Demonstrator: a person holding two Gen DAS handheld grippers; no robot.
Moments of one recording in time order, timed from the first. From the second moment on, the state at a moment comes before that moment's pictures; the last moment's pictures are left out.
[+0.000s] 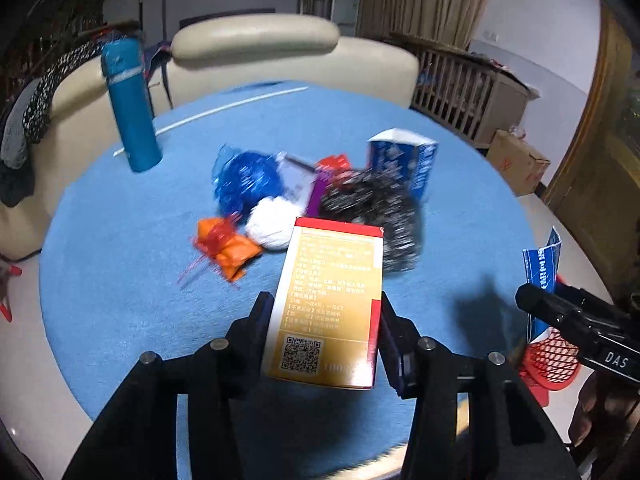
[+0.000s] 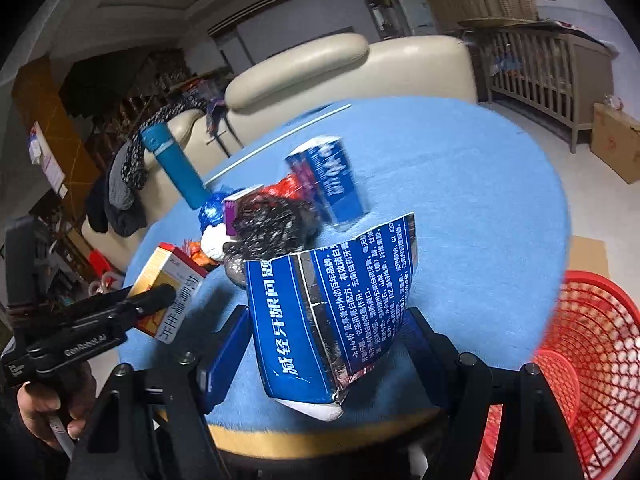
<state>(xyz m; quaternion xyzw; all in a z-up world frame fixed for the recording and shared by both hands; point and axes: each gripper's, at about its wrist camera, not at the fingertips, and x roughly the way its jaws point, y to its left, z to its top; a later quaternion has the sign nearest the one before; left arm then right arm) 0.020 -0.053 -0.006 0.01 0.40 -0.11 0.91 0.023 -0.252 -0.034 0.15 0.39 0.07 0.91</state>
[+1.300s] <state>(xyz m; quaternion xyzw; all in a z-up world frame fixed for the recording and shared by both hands) -0.016 -0.297 0.008 0.11 0.40 -0.33 0.85 -0.090 -0.458 -0.070 0.25 0.39 -0.15 0.87</state>
